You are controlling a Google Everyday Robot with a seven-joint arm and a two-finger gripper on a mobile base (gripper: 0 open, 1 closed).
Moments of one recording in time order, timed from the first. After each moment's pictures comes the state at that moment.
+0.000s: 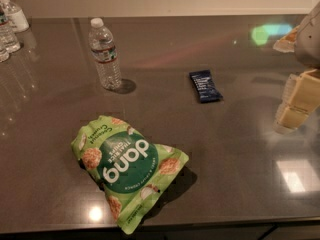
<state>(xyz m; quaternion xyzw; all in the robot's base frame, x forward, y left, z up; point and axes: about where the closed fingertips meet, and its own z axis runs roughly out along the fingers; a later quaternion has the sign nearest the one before) 0.441 -0.216 0.977 -0.60 0.78 -0.03 0.17</state>
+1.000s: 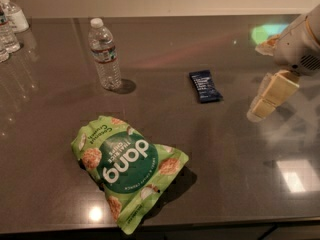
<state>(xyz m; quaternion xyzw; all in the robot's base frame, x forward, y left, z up) 0.498 -0.205 0.943 -0.58 0.77 0.03 0.25</state>
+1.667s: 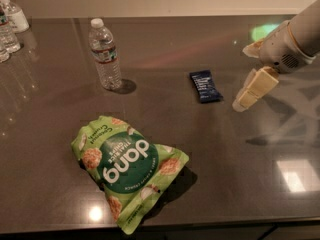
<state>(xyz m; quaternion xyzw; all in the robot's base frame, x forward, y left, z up) 0.550 -0.199 0.914 -0.57 0.77 0.09 0.28</state>
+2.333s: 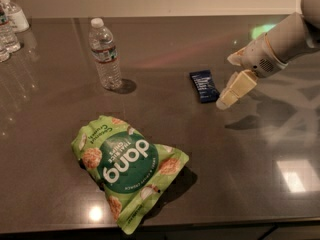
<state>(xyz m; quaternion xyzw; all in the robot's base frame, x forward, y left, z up) 0.588 -0.175 0.878 -0.55 0.77 0.14 0.28</state>
